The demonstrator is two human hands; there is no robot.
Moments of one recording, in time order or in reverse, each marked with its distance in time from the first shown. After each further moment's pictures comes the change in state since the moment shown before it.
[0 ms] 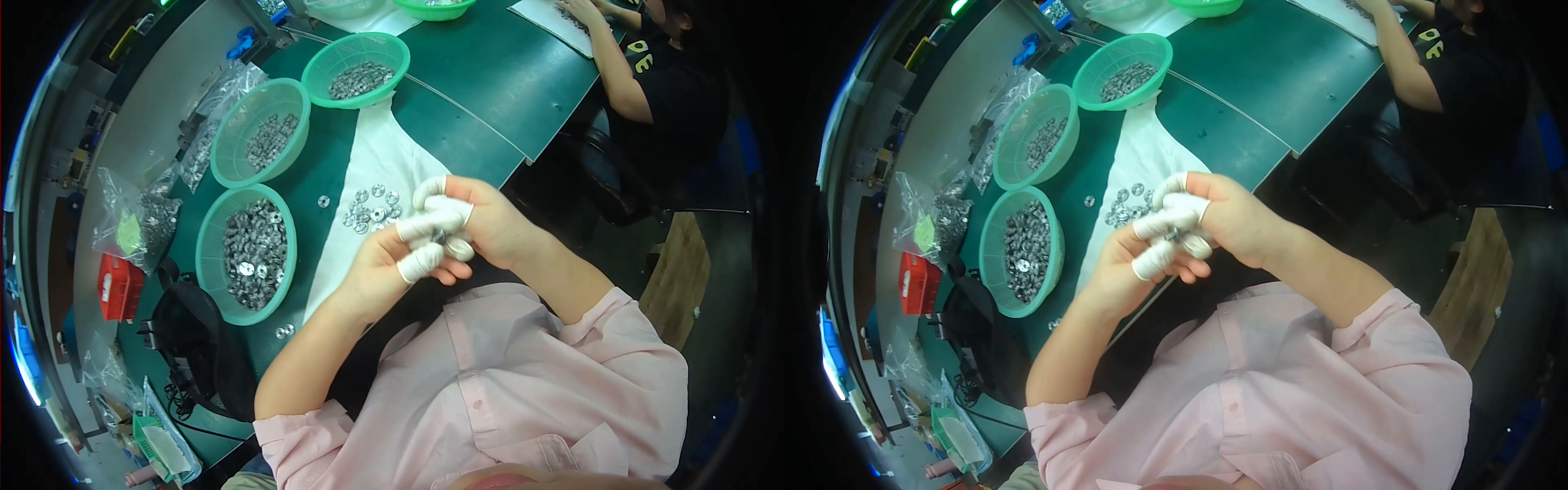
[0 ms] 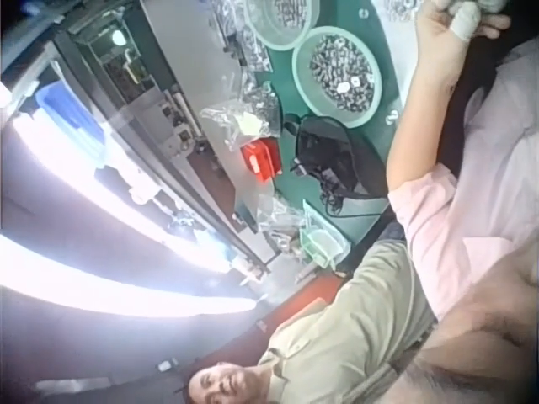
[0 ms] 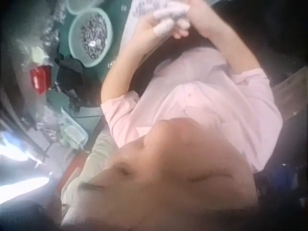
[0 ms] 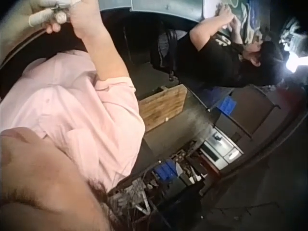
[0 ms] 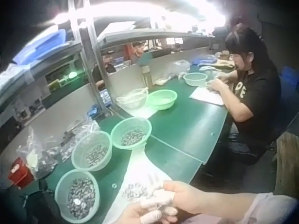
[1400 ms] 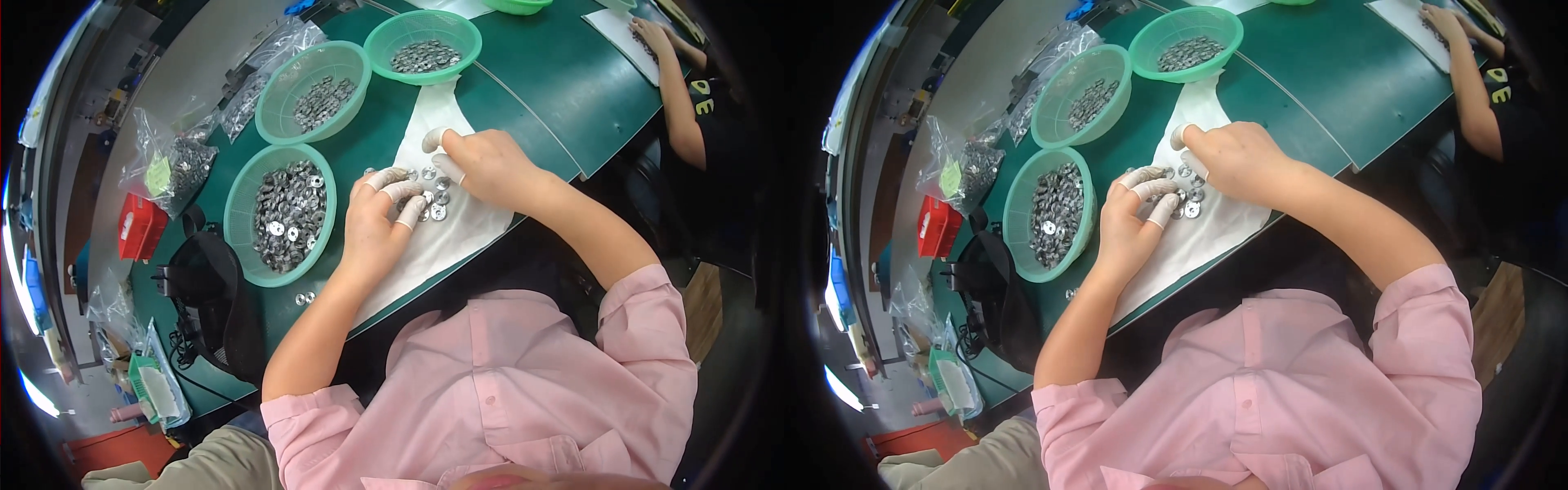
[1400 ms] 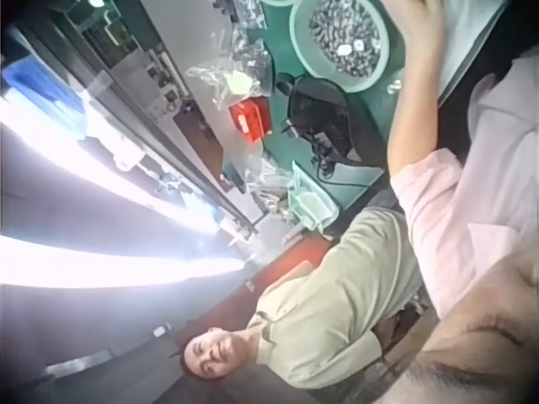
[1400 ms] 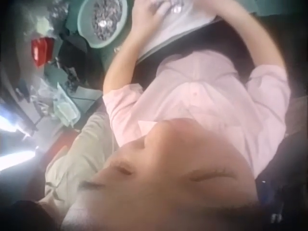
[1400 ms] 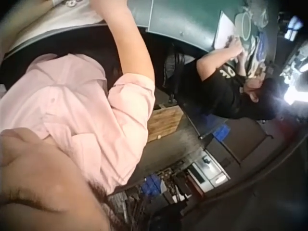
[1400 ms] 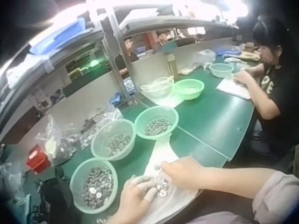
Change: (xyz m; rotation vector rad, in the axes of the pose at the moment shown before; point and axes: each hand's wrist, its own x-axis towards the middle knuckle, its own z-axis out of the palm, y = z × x) left_hand -0.018 0.002 -0.071 1.436 0.613 0.496; right_hand 0.088 -0.001 -0.001 -1.582 -0.071 -0.741
